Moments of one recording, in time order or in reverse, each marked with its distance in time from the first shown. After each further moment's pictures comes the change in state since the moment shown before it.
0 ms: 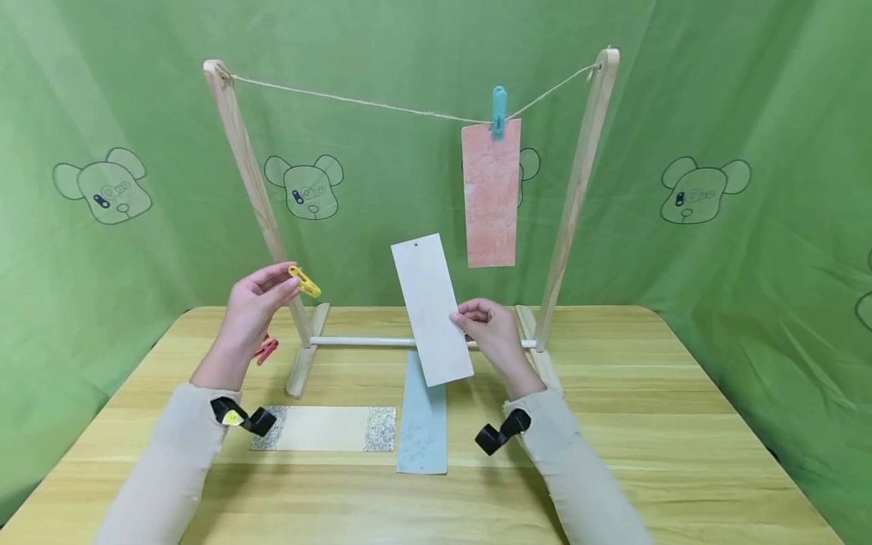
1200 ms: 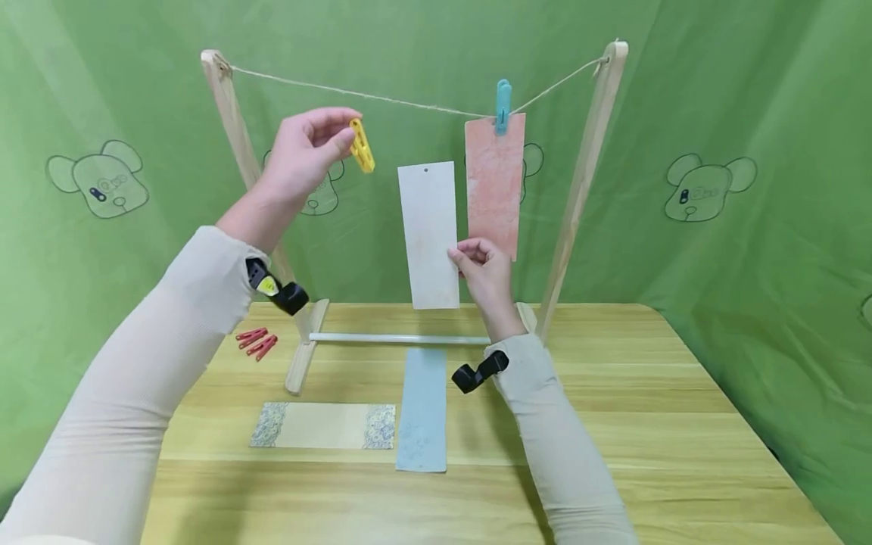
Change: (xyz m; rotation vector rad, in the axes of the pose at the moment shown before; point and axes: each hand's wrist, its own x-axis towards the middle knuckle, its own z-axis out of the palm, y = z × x) left_hand 0.076 0.159 0.105 0.186 -0.162 0.186; right_hand 0.054 -0.045 0.014 0.163 0.197 -0.168
